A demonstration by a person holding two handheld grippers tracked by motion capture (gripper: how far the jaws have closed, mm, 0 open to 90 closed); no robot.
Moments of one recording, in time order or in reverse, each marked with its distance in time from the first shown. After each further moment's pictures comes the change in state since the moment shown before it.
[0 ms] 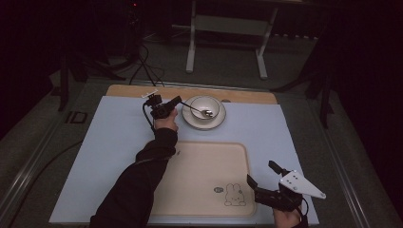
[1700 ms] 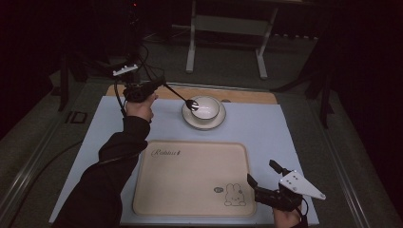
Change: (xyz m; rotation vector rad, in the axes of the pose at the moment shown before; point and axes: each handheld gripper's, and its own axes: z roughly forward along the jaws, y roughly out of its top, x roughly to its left) left arm -0.061 0.087 -0.097 0.021 -0.088 0.318; right arm 0.001 0.000 0.000 -0.012 -0.020 -0.010
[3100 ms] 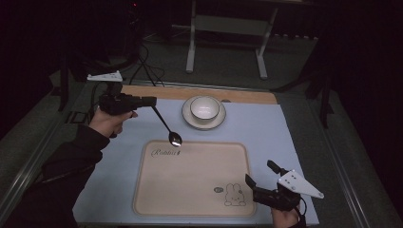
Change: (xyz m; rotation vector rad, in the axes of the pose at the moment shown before) left arm 0.005 0.010 -0.070 0.302 -0.371 0.285; right arm 0.002 0.000 0.003 0.005 0.020 0.013
